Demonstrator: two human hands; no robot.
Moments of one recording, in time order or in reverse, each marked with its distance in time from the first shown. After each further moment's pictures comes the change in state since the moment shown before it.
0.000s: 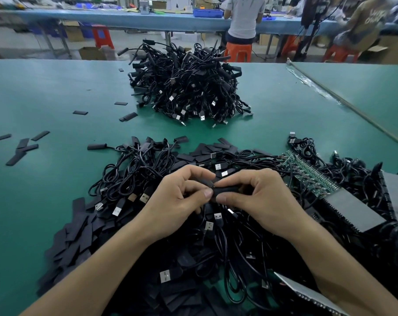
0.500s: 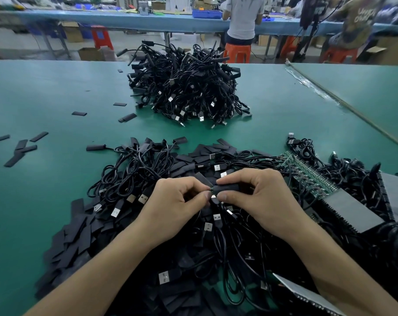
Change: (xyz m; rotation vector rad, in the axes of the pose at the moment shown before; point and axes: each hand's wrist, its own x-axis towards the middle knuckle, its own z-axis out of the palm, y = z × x) left_hand -0.001 -0.010 0.000 0.293 0.115 0.080; right_hand 0.001 0.001 -0.001 0.000 0.051 -0.026
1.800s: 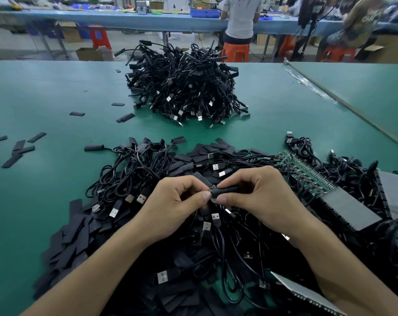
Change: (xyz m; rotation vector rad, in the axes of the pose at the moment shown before) left_hand 0.002 0.001 -0.003 -0.161 -0.117 -0.004; right_hand 0.001 0.002 -0.007 0.060 -0.090 0.054
